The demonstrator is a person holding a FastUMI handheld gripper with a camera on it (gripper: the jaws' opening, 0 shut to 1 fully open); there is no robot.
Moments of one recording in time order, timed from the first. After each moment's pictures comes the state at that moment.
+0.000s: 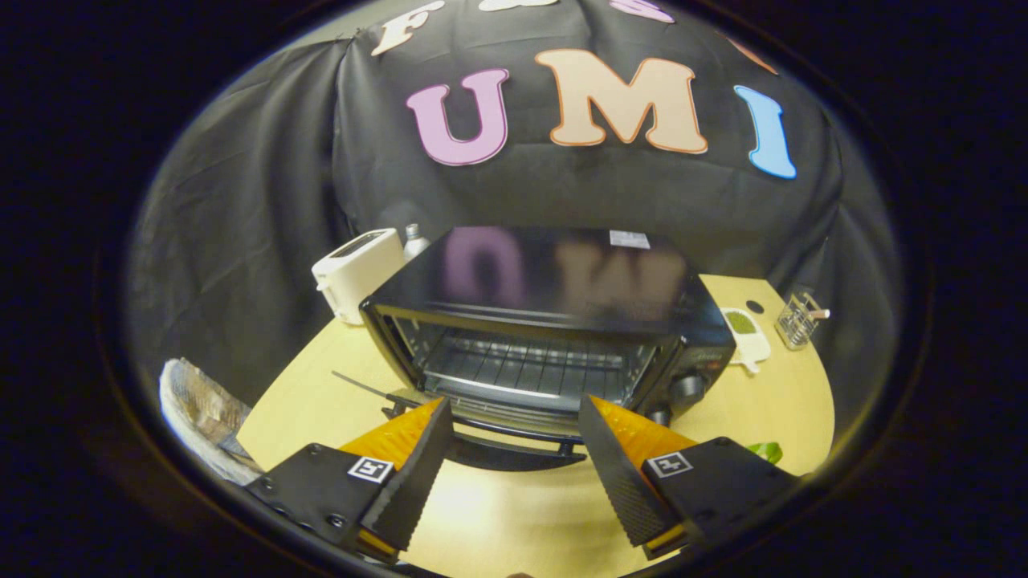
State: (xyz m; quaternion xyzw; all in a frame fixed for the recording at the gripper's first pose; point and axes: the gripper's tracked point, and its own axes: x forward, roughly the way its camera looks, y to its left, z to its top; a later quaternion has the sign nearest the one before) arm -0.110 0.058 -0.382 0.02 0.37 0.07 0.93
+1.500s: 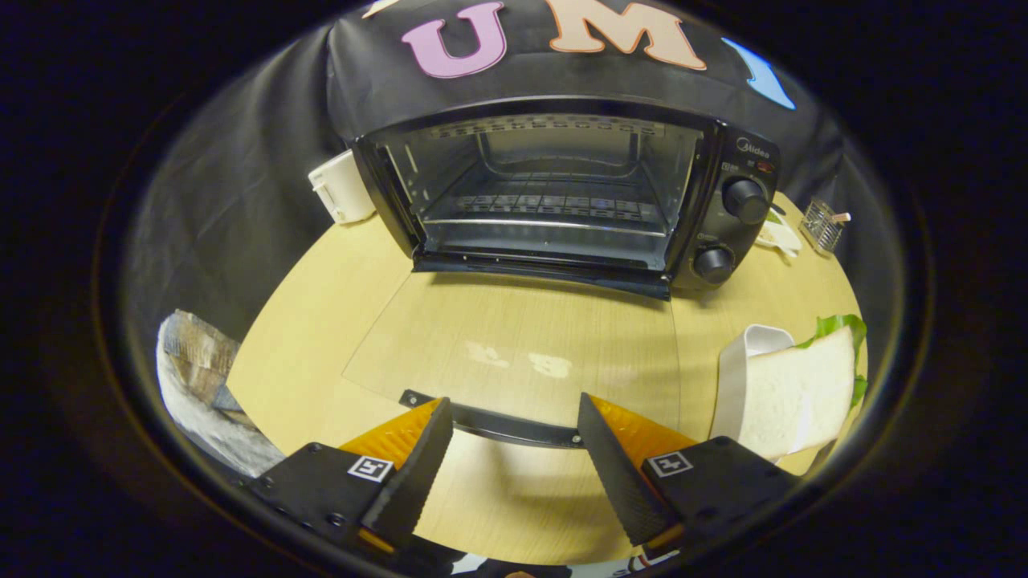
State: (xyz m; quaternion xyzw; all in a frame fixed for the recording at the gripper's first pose) arm -0.201 0.070 -0.488 0.04 0.48 0.08 0.87
